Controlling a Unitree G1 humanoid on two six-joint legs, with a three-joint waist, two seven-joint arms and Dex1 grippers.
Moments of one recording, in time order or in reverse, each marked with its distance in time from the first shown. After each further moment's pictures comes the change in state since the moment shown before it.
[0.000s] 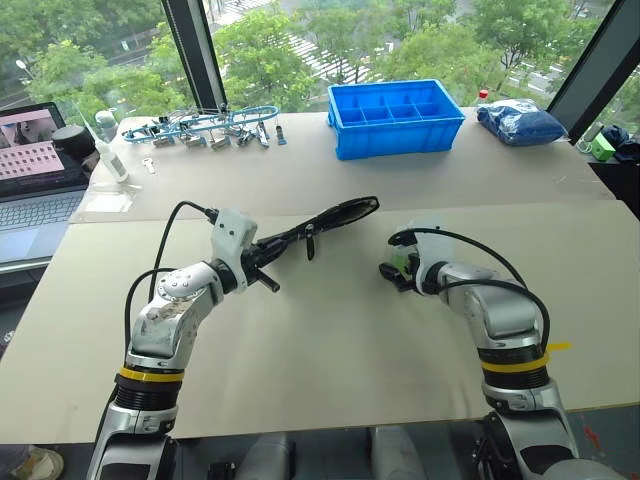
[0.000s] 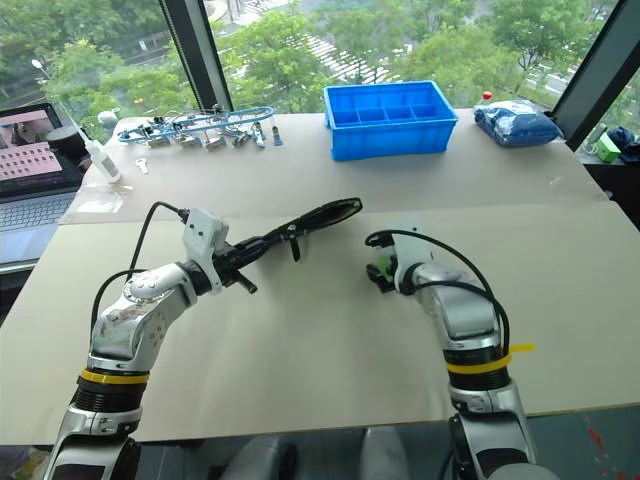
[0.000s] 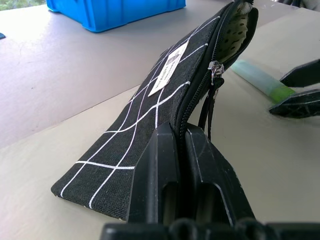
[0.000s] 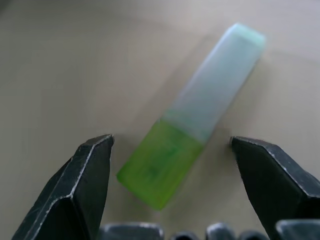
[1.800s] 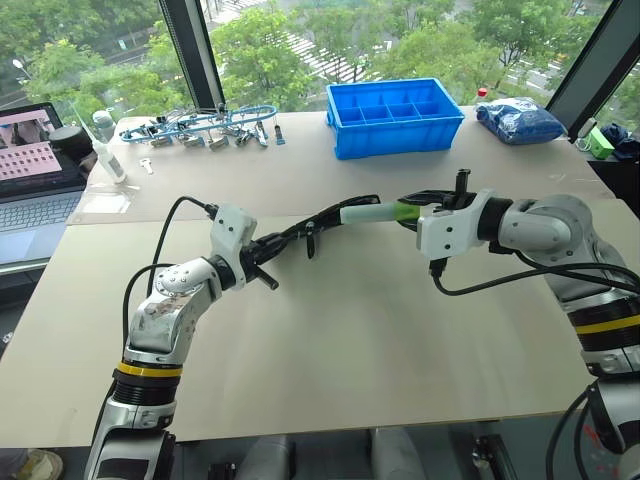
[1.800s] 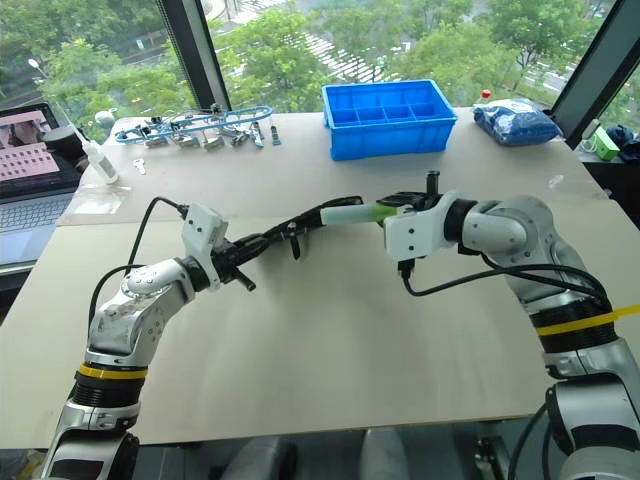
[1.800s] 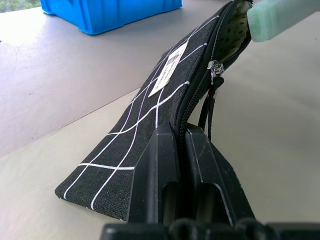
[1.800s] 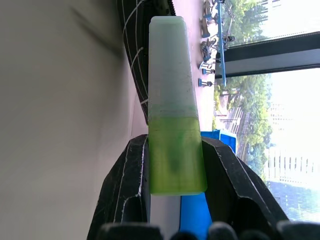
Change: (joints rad) left arm -0.031 0.016 -0.002 0.014 -0.001 0.004 -0.033; right arm -0.177 -0.530 0.194 0.244 -0.437 -1.509 0.564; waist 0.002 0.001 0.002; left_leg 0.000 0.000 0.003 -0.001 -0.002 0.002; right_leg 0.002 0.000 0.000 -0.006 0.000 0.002
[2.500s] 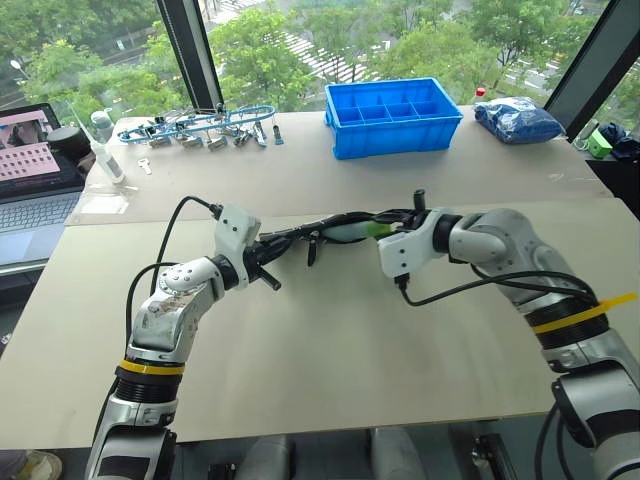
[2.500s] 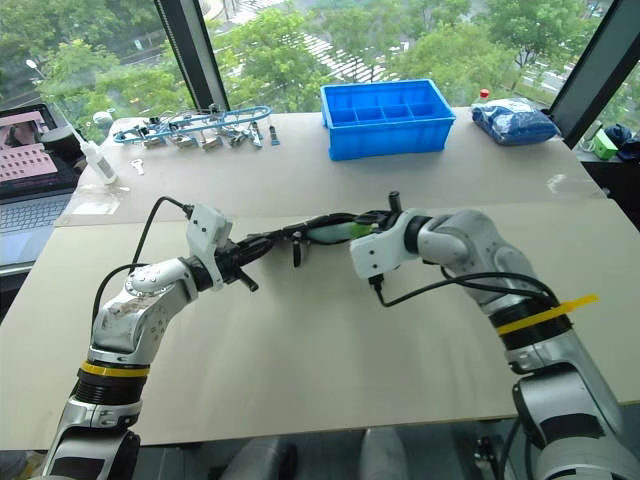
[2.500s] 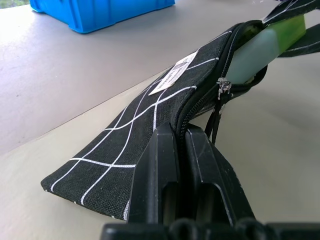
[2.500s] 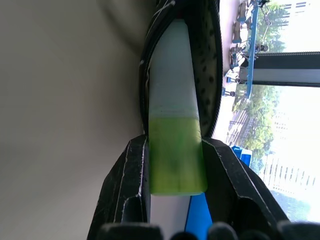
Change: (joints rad) left arm -0.012 -0.001 -0.014 0.021 0.001 0.000 -0.009; right arm -0.039 0.186 0.138 0.048 -0.258 0.028 -0.076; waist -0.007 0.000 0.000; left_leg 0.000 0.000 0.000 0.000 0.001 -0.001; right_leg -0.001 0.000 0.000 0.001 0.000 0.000
